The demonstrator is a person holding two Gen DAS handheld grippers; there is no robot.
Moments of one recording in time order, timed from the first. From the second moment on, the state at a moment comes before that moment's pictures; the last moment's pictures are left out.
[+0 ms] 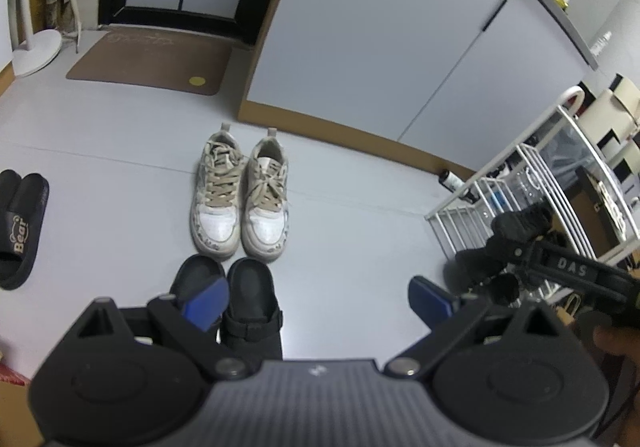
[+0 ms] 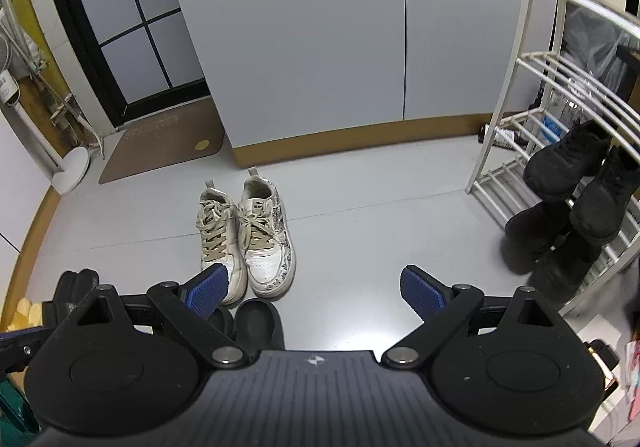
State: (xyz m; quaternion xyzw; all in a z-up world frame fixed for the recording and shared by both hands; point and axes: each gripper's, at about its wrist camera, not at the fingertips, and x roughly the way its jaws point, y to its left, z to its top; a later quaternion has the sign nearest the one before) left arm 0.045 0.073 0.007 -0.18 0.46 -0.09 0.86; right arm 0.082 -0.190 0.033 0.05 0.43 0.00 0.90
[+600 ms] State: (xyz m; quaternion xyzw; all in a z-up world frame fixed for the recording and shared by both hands) left arm 0.042 0.085 0.004 -0.19 0.46 -0.07 0.86; right arm 0.105 -0.150 0.038 0.02 0.44 0.04 0.89
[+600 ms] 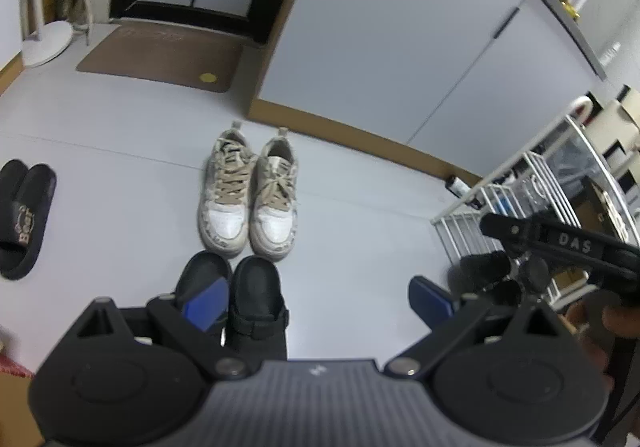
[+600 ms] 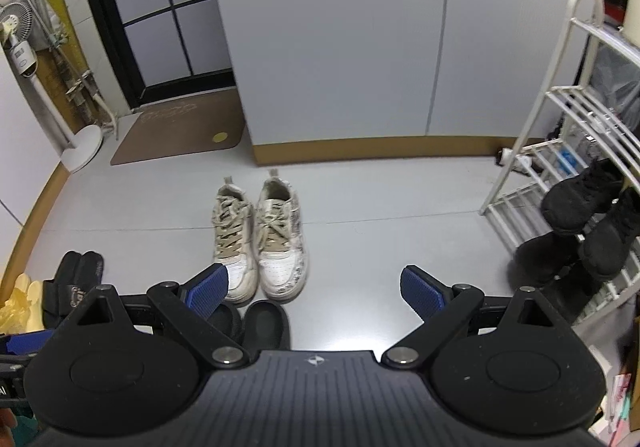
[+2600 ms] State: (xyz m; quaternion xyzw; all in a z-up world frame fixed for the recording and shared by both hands) left arm 0.157 0.190 -0.181 -0.21 0.45 0.03 0.87; right arm 0.399 0.017 -0.249 -0.02 0.41 0.04 0.91
